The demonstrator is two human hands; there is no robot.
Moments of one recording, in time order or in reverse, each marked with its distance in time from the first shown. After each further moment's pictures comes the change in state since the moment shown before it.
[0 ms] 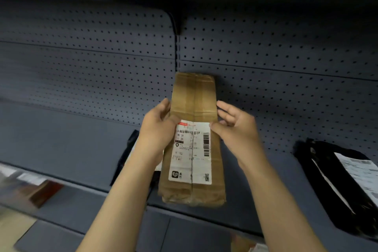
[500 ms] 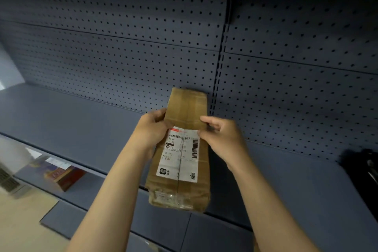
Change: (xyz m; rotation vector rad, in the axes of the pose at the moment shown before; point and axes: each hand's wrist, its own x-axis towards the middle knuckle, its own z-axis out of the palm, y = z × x) left_hand 0.052 -0.023 -0.120 0.099 0.018 -0.204; right_hand 0.018 0.022 0.130 -0.242 -0.220 0.032
